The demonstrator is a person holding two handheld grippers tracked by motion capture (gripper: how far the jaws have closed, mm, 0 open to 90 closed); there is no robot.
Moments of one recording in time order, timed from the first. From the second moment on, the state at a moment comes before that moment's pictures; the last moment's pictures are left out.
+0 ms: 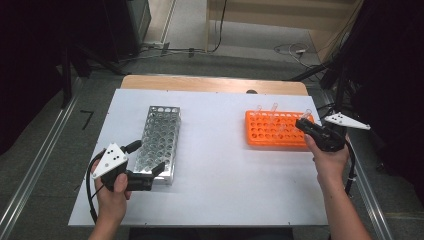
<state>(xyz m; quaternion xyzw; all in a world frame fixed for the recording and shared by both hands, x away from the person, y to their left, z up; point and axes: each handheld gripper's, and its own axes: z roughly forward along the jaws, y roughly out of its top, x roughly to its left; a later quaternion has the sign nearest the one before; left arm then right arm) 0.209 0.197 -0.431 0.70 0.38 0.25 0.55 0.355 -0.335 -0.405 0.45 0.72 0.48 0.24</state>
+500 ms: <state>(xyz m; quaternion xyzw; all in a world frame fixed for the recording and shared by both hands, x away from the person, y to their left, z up) 0.224 0.166 -0.417 0.71 0.35 0.23 0.56 0.323 -0.290 -0.399 0.40 0.75 0.49 0.20</state>
